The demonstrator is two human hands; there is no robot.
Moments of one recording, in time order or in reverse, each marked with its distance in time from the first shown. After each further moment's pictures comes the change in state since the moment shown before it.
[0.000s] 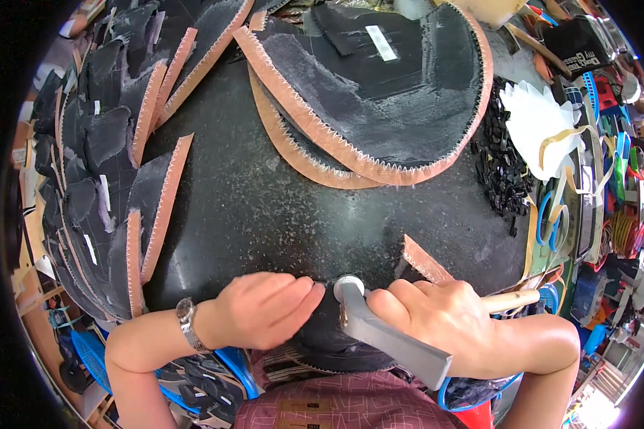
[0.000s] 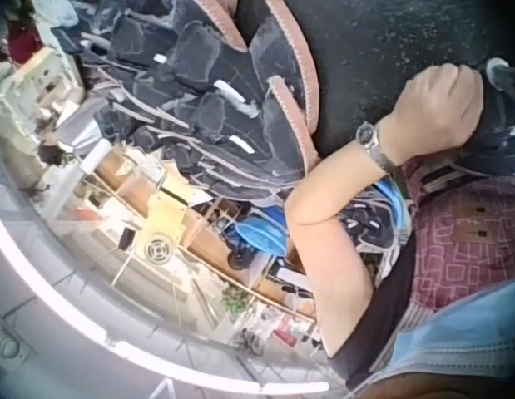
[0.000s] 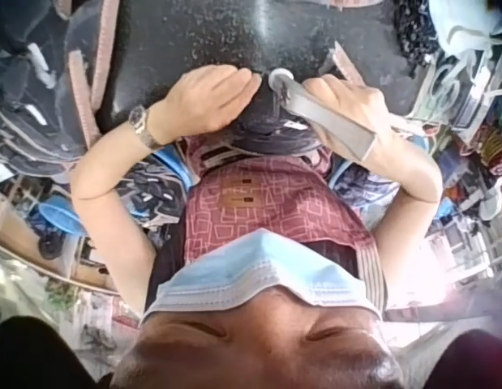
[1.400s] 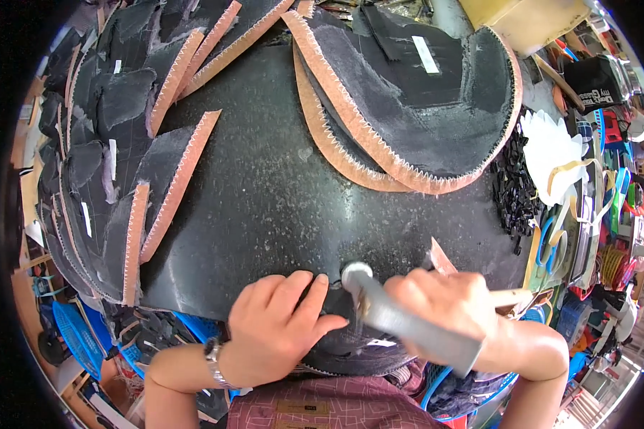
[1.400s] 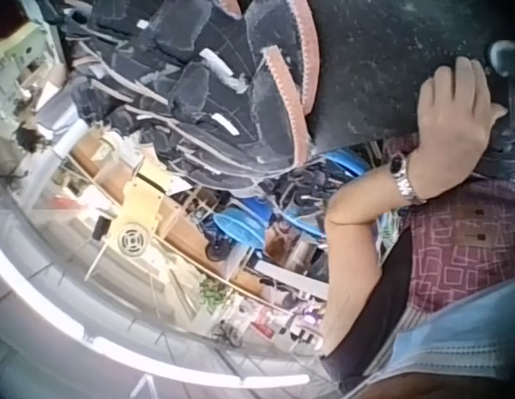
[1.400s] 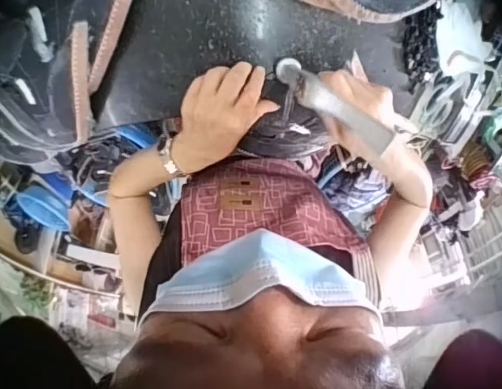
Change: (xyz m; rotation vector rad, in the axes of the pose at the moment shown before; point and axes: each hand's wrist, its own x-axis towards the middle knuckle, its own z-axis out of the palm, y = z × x) left_hand -0.006 0.055 0.010 0.149 0.067 -0.576; right_hand 0.016 0.008 0.003 -0.073 0.087 -0.117
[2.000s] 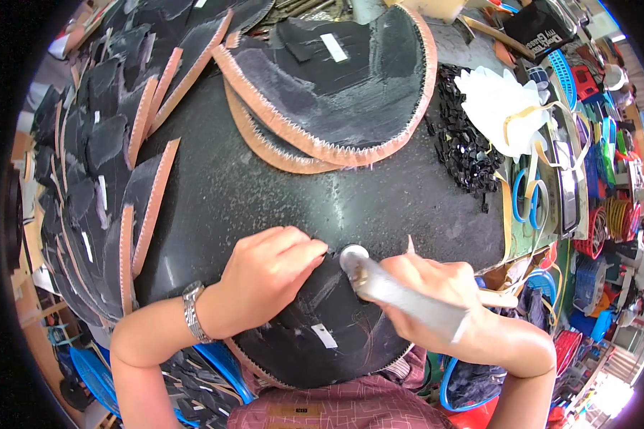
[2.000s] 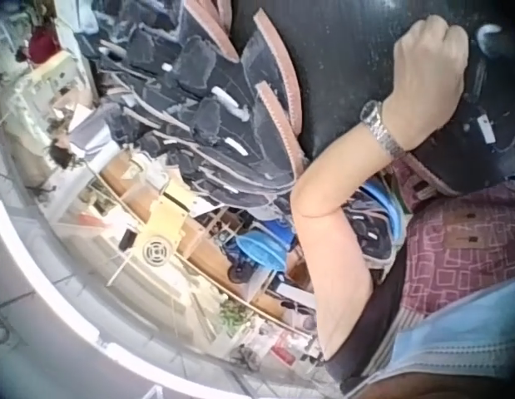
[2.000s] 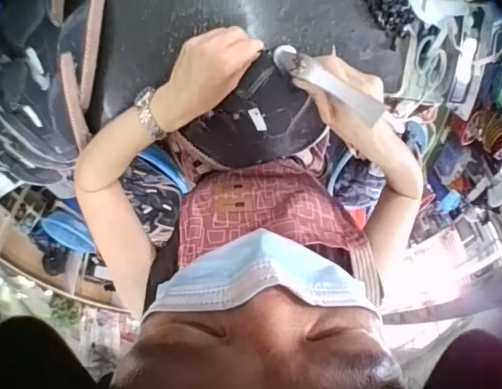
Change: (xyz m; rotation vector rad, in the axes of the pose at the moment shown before) left_hand 0.061 -0.012 0.015 -0.219 -0.209 0.277; right_hand -0.047 -0.021 0.004 0.056 0.176 0.333
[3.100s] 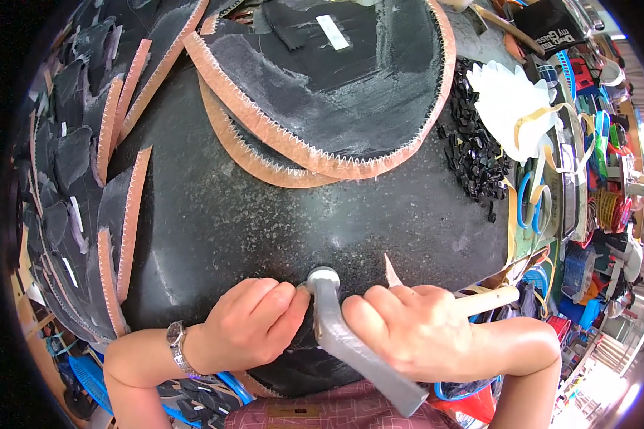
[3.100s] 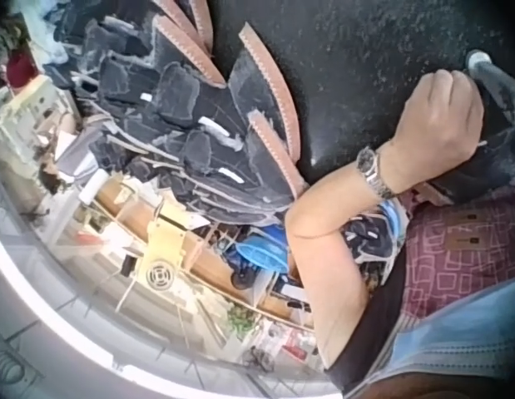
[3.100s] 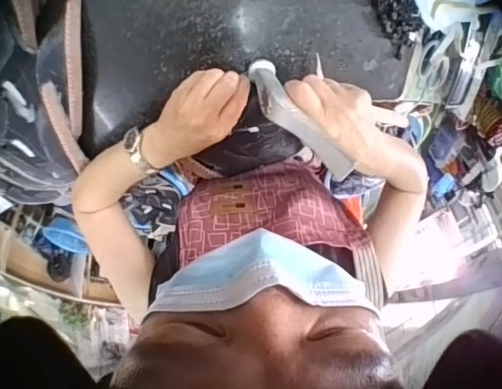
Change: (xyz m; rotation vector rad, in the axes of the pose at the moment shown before) left_hand -0.025 -0.004 -0.003 0.194 0.039 0.260; right_hand 0.027 -0.003 -0.004 -0.114 -0.196 -0.265
